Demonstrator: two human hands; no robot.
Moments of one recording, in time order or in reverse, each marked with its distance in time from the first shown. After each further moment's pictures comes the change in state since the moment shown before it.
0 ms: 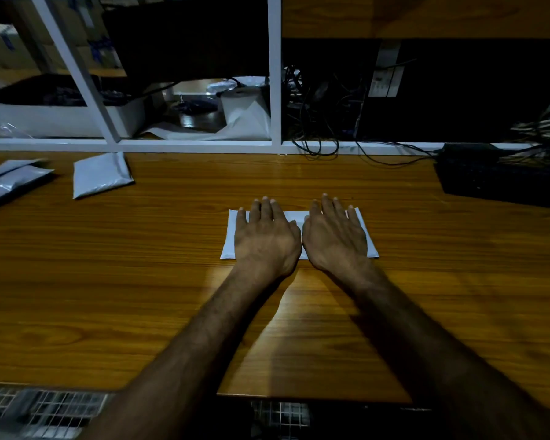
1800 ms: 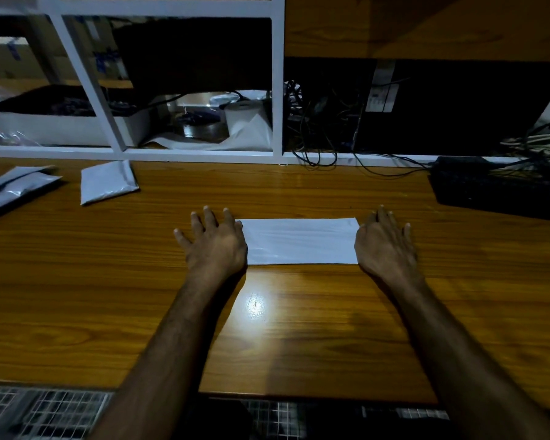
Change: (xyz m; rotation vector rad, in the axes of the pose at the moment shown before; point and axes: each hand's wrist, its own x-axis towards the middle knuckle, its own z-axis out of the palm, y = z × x) left_hand -0.009 -0.073 -0.010 -0.210 -0.080 -0.291; right_hand -0.009 0.077 -0.006 0.063 0.054 0.196
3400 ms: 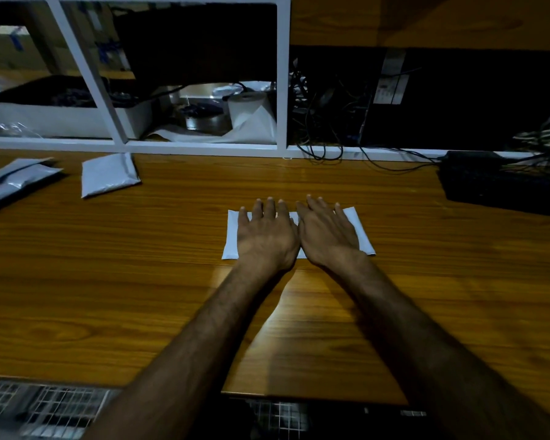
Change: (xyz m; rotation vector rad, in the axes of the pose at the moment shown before) left_hand 0.003 0.064 0.025 0.160 0.074 0.281; right_hand 0.036 -0.077 0.053 -0.005 0.032 -0.329
